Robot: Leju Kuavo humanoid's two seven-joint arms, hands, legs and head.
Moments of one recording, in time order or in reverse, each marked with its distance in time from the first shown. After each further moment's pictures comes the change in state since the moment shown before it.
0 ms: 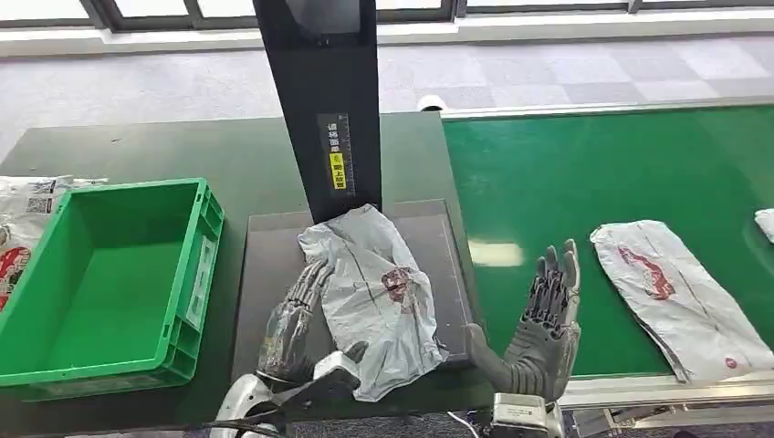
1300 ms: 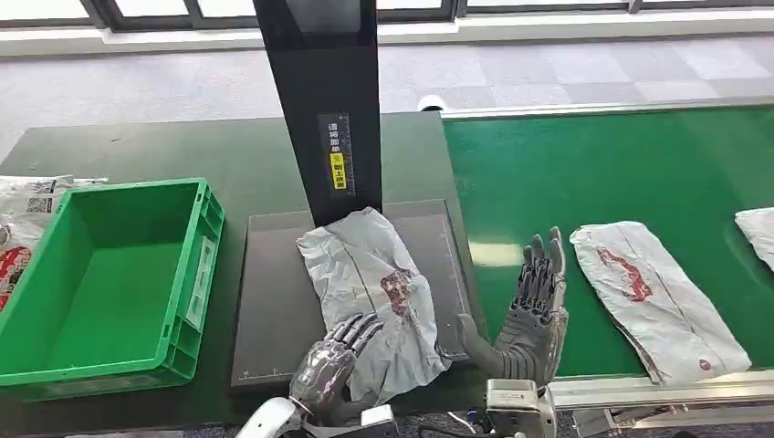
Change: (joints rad) left arm 0.009 0.043 -0.135 0.099 -0.130 -0.130 0.053; right arm -0.052 0.000 0.000 0.046 -0.013 0.035 -0.004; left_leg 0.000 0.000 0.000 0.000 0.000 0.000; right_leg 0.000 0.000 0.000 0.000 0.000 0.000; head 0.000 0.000
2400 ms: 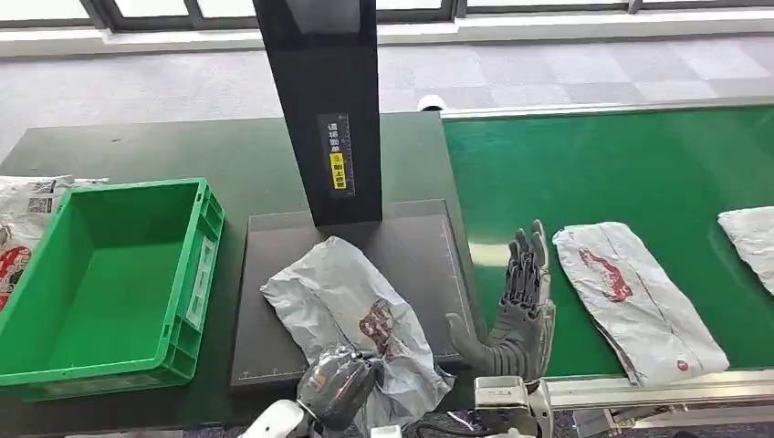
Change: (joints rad) left arm -0.022 0.008 -0.045 0.021 -0.092 0.010 -0.024; right arm -0.017 0.000 0.000 0.005 0.045 0.064 0.011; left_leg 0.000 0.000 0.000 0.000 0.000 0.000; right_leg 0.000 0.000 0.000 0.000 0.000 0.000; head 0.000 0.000
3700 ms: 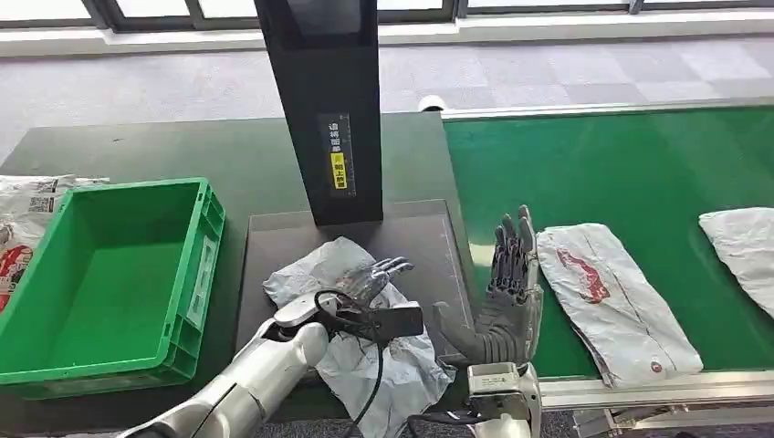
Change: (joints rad) left arm -0.633 -0.177 0.045 0.744 0.248 -0.267 0.015; right arm -0.073 0.011 0.026 0.047 -0.042 0.023 -0.017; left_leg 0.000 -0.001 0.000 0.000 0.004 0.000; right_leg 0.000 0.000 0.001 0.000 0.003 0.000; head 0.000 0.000
